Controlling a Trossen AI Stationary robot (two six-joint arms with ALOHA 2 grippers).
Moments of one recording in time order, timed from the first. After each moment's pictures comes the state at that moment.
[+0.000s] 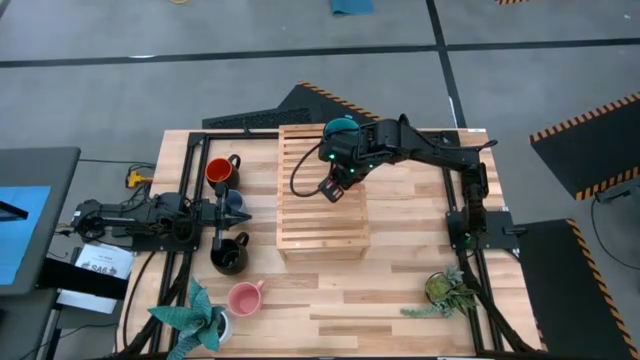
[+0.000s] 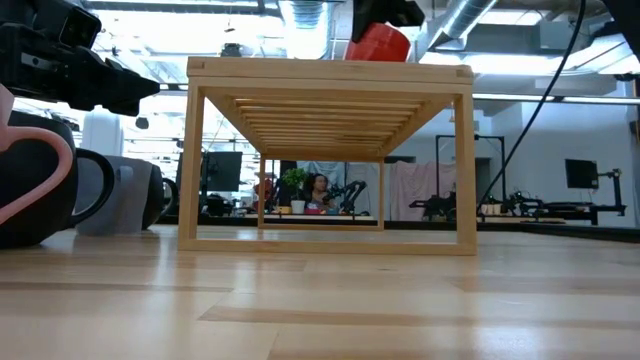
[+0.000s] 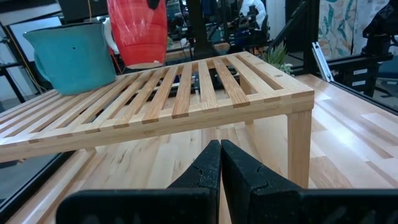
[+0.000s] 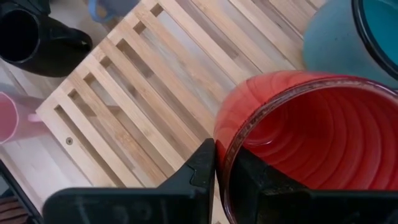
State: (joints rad) left arm -0.05 0.01 0.01 0.04 -0.09 0.17; right arm -0.10 1.95 2.29 -1.47 0.10 0.62
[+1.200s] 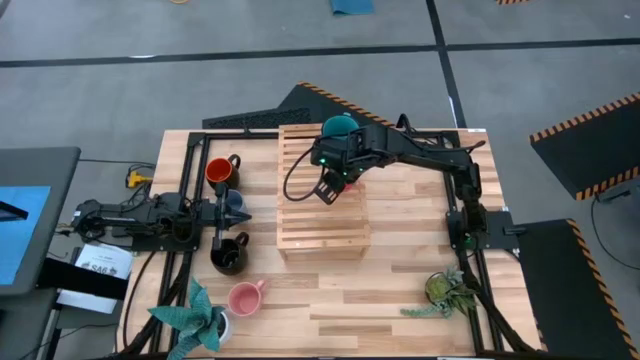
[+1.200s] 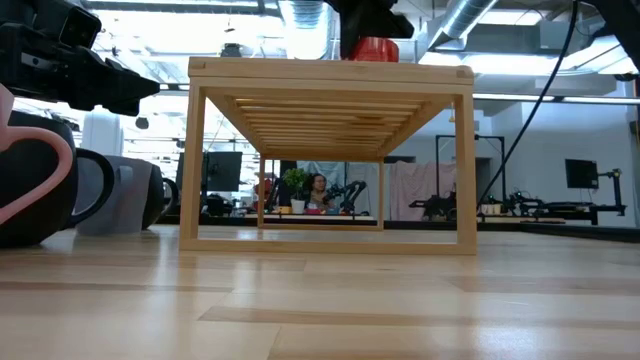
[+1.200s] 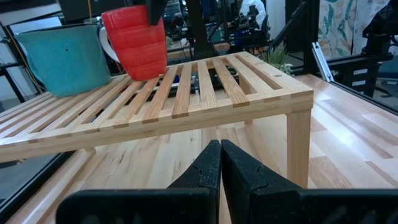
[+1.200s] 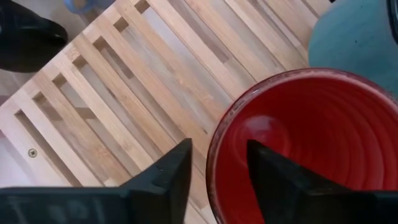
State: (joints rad) left arm -0.05 0.01 0.01 0.05 -0.09 0.17; right arm -0.10 2.01 2.28 -1.46 0.14 0.56
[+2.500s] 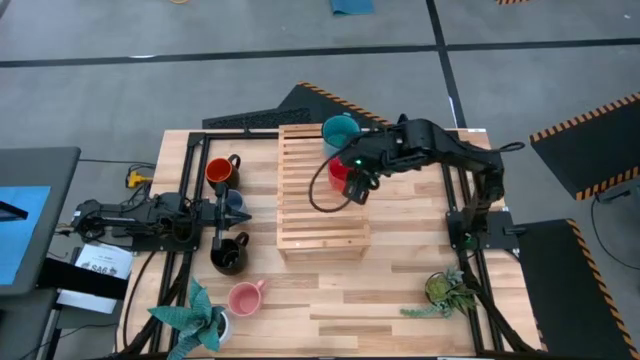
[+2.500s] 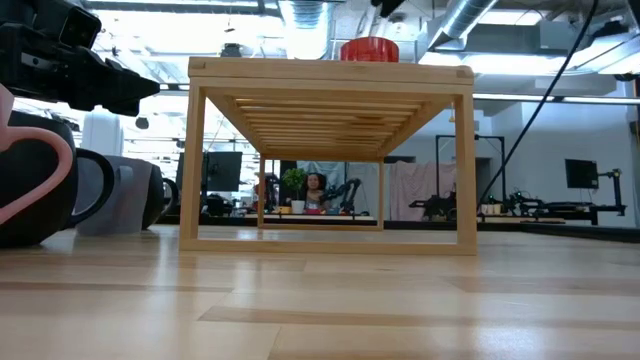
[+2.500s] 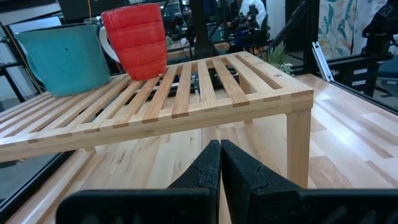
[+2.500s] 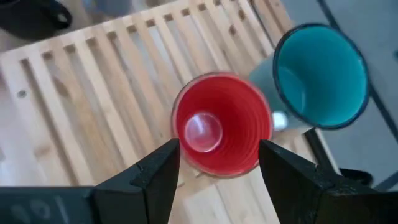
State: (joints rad) left arm -0.05 0.01 0.01 0.04 -0.09 0.17; right arm -0.02 1.84 2.33 -1.57 0.36 0.28
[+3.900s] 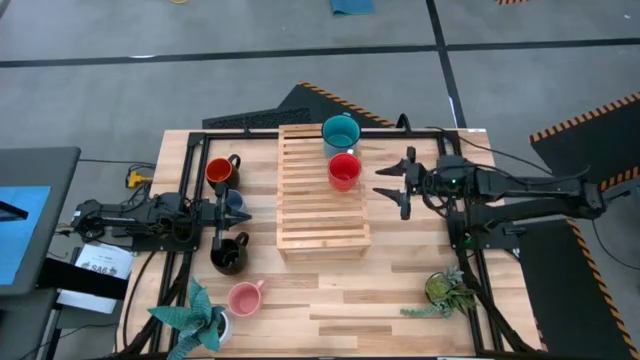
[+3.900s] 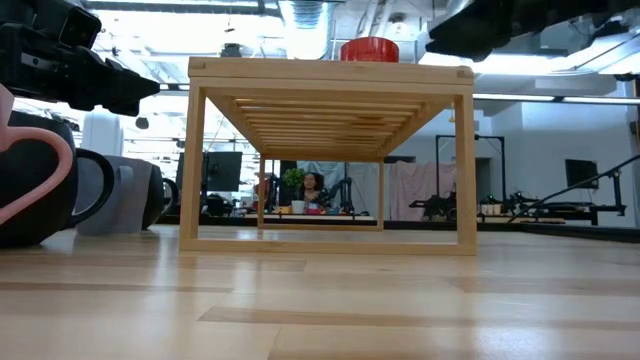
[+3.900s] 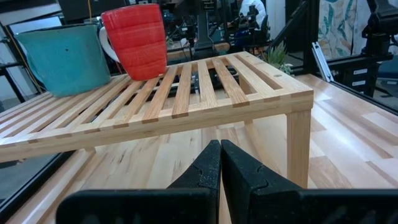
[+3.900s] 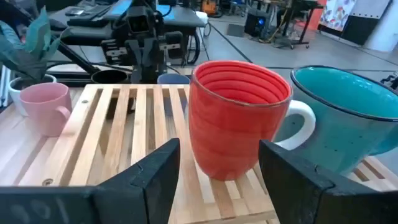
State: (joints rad) left arm -0.05 0.01 0.01 0.05 -0.09 0.17; right arm -0.13 0.80 0.63 -0.01 0.07 -0.09
